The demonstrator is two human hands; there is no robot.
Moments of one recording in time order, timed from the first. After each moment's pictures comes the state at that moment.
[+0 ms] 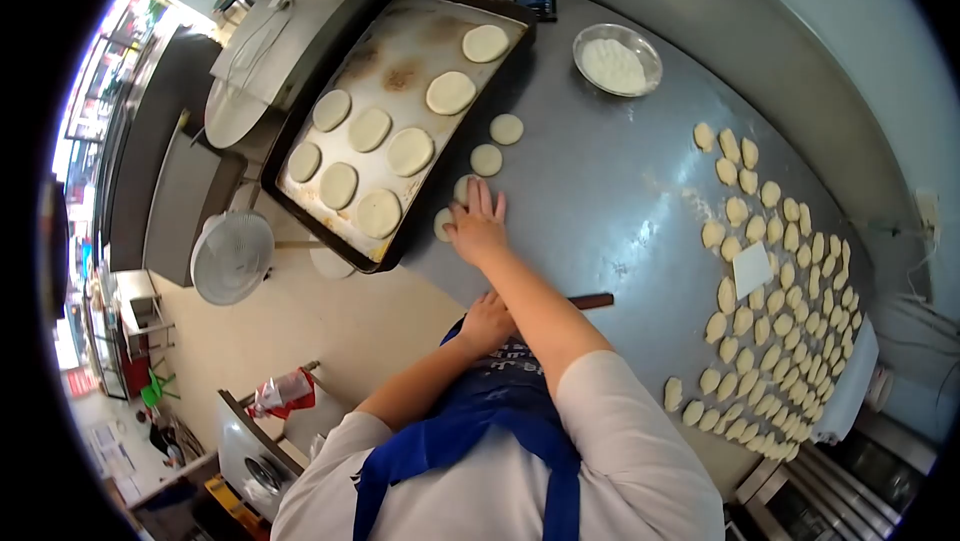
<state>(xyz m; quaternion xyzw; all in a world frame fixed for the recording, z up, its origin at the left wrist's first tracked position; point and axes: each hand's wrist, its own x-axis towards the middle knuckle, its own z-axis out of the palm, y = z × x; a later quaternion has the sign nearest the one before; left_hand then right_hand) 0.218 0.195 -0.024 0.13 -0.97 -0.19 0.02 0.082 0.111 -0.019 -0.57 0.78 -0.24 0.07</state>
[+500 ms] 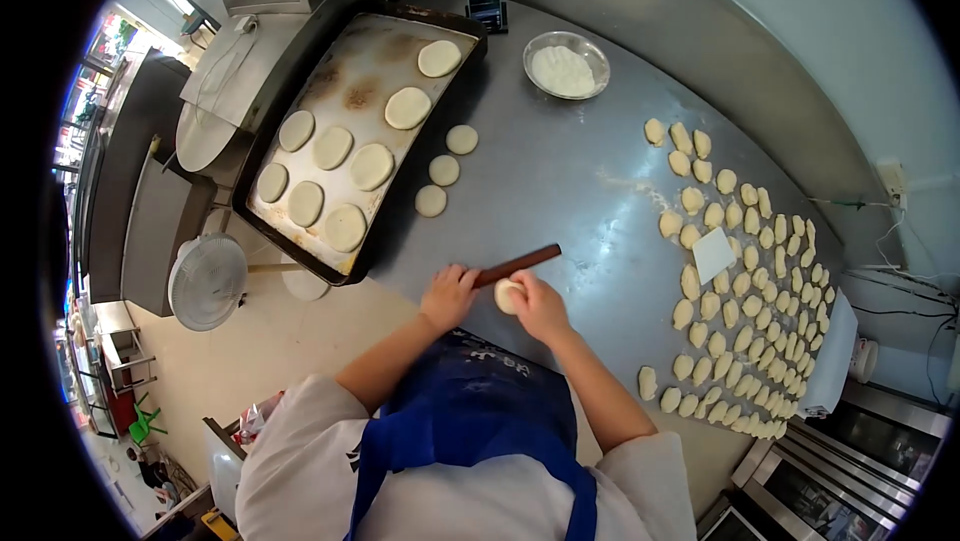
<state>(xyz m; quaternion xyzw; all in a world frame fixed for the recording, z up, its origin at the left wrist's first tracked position) 0.194 0.152 -0.025 0.20 -0.96 -0.20 0.04 0.033 0.313 0.029 -0.32 0.80 -0.38 0.33</state>
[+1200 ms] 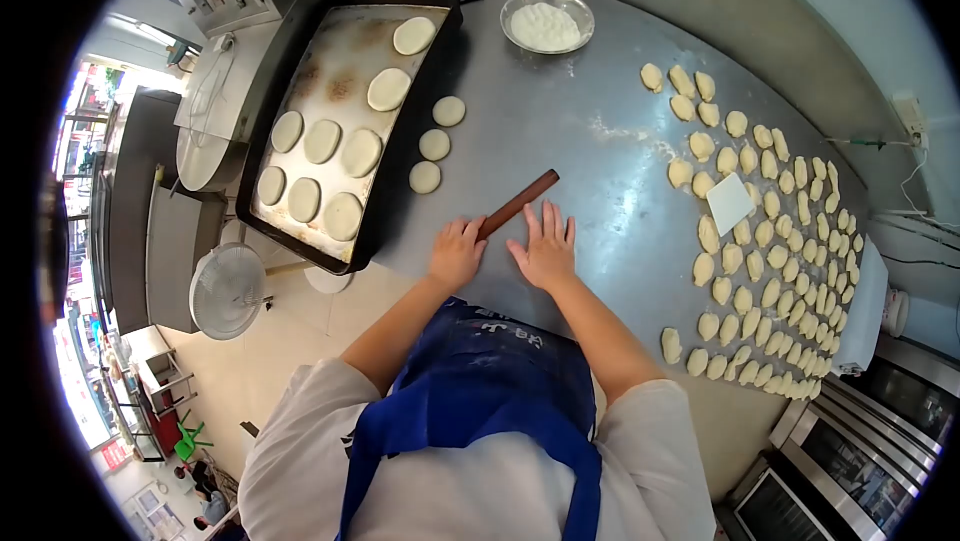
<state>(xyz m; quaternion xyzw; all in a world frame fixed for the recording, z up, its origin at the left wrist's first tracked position) 0.162 0.138 -0.026 0.24 -0.95 -0.20 0.05 0.022 0.298 -0.027 -0.41 0.89 -0.19 0.08</state>
